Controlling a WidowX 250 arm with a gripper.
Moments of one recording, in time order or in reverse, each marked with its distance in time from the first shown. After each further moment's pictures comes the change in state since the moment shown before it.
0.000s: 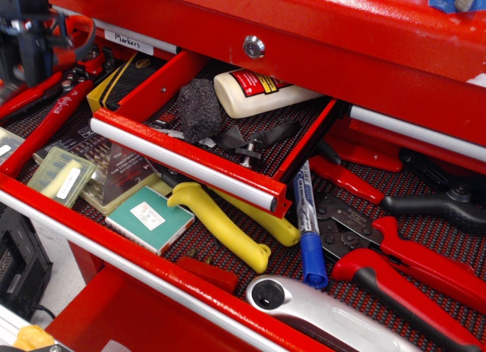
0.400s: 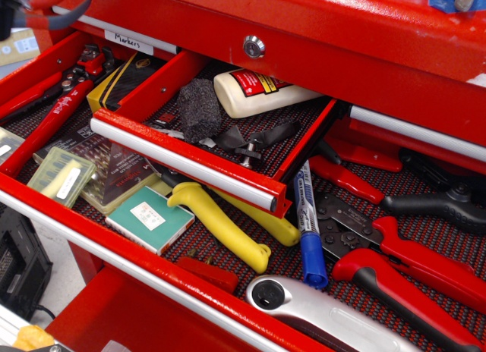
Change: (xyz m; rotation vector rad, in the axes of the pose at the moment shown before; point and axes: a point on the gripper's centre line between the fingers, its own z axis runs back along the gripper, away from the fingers) arm -0.031 0.009 0.045 0.119 0.044 -0.284
